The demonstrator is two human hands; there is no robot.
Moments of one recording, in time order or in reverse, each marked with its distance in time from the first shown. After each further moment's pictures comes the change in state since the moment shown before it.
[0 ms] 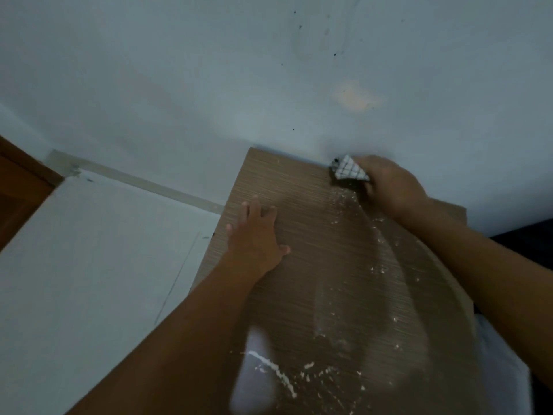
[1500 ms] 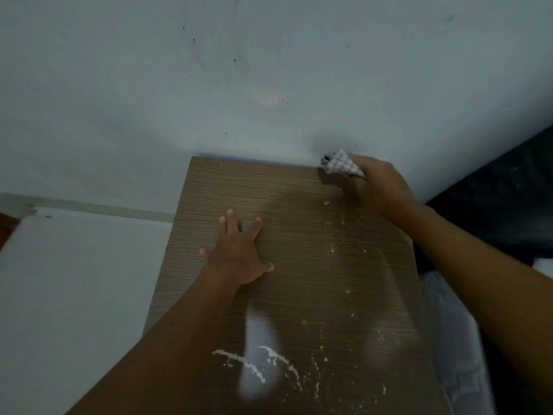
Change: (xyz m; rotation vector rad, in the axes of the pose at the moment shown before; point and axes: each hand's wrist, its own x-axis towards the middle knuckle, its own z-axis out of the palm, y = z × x) left_hand -0.013 0.044 0.018 0.081 -0.172 0.025; right_hand -0.068 0.045 -0.032 0.232 0.122 0.215
